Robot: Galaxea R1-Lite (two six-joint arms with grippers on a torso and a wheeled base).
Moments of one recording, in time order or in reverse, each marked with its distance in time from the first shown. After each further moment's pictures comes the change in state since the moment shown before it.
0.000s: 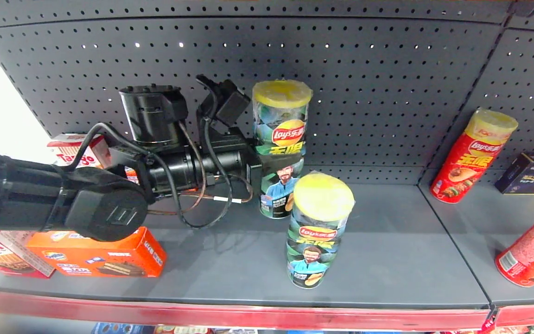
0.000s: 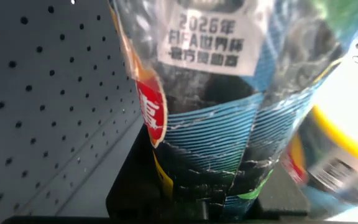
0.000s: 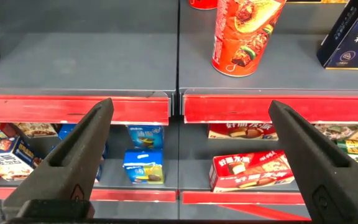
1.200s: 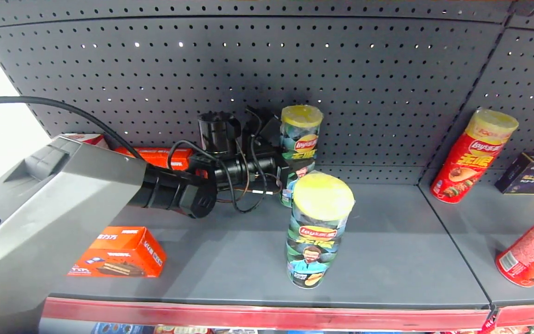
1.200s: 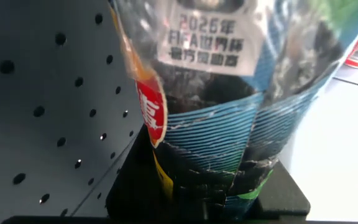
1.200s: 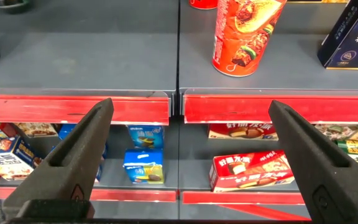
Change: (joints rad) left arm 0.025 0.382 -0.378 -0.009 -0.001 0.001; right arm 0.000 0.000 0.000 0.000 0.000 0.000
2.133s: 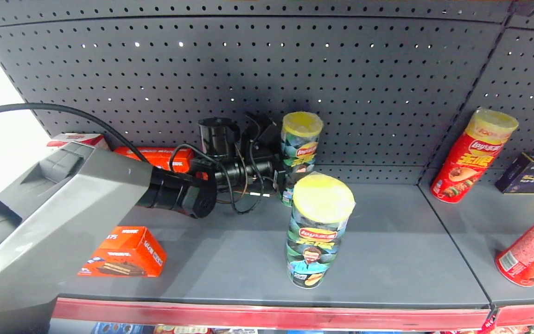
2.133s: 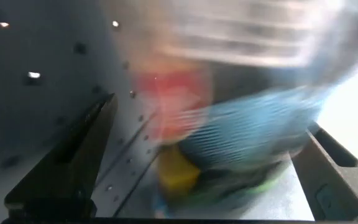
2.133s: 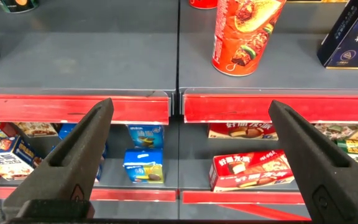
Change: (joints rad) left arm 0.037 0.033 -0.020 0.008 0.005 0.035; right arm 0.000 0.000 0.000 0.000 0.000 0.000
